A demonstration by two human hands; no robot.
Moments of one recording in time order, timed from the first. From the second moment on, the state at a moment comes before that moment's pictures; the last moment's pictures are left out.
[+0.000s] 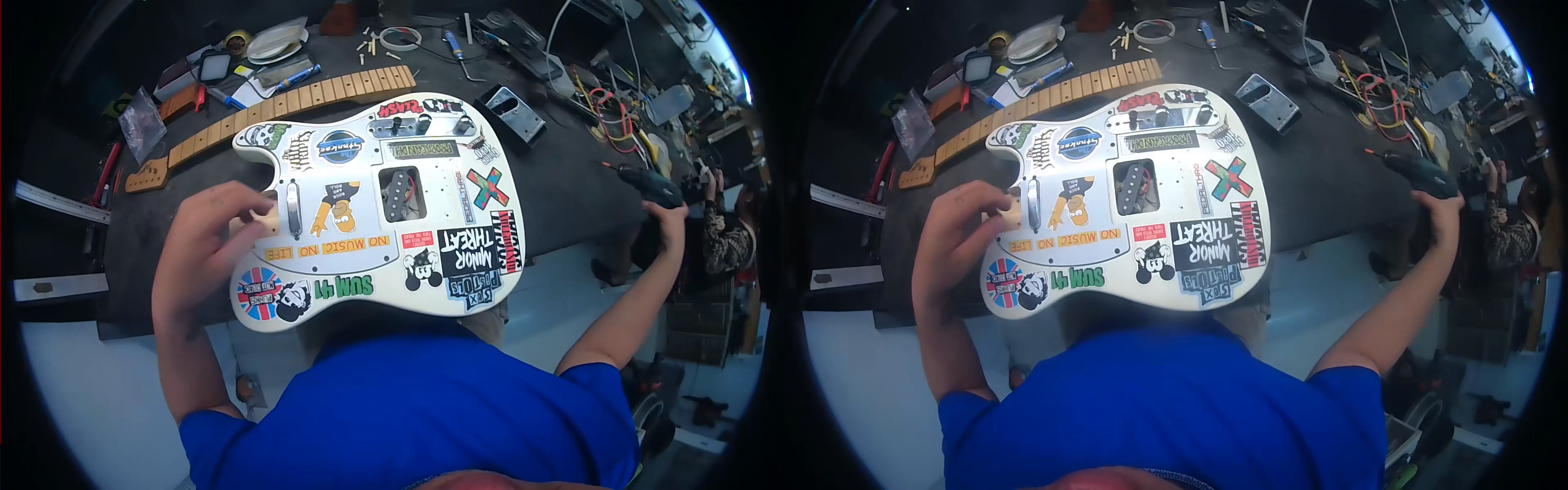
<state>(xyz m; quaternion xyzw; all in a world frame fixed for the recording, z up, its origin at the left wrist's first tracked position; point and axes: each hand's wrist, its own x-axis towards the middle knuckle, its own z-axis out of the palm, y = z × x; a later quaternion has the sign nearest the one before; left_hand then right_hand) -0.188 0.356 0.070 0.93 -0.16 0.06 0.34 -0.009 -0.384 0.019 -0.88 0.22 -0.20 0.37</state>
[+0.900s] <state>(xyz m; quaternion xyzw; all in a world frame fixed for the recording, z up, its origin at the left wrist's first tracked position) -0.106 0.233 0.036 0.98 -0.14 0.00 0.15 -0.064 -0.015 0.021 -0.88 -0.38 -0.05 0.29</state>
